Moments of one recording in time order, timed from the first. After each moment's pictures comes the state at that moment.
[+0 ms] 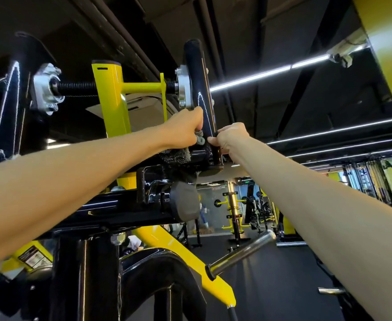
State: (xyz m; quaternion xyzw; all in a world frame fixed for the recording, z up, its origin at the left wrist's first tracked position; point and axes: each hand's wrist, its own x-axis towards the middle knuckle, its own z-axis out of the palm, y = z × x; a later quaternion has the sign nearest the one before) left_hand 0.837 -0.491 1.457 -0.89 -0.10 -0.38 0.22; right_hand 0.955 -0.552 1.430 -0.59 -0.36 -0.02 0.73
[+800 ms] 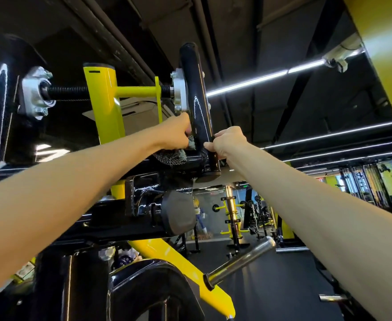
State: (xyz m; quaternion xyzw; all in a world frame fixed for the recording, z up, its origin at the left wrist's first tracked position) left_hand 0.849 -0.481 1.468 -0.91 -0.16 -0.36 0.14; right_hand 0.968 -0.545 1.430 -0.60 -0.38 -0.07 0.70
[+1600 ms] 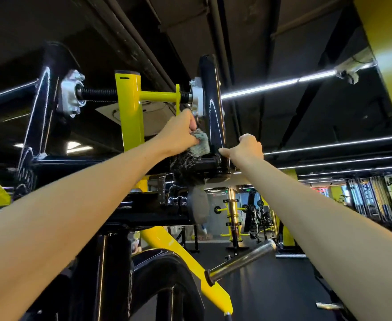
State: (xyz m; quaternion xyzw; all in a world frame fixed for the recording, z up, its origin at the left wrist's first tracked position) left_hand 0.809 -0.489 1.444 -0.85 -0.09 -0.51 0.02; right_hand 0.950 -0.564 1.407 -0.67 -0.35 -0.19 0.63
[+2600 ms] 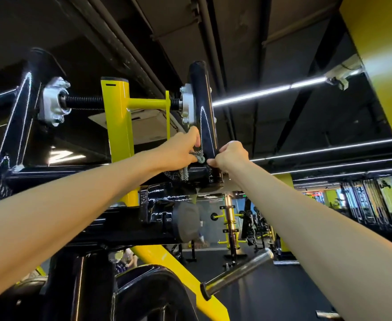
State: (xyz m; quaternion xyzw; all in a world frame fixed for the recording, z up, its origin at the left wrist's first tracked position) left_hand 0.831 -0.486 1.449 -0.91 -0.10 -0.39 0.12; right_hand 0.944 -0.566 1.415 -0.65 -0.40 -0.12 0.63
